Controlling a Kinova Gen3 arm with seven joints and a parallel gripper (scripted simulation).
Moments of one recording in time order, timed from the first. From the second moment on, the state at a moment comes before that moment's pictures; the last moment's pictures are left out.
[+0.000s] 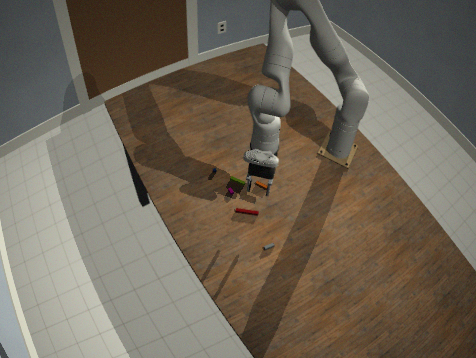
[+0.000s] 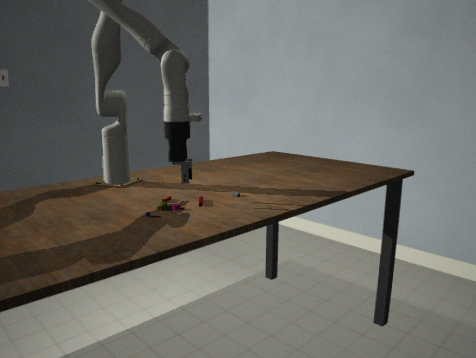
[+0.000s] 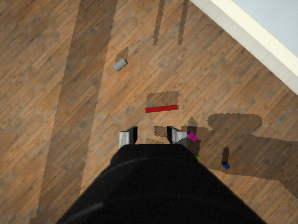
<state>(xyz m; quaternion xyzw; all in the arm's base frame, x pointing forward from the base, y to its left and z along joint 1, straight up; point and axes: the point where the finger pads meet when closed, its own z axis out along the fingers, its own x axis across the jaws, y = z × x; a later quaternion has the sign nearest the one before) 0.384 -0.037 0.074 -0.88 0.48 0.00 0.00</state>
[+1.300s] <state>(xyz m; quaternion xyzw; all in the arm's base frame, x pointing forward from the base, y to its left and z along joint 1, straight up) 0.417 -0.109 0.082 -0.99 0.15 0.00 0.00</state>
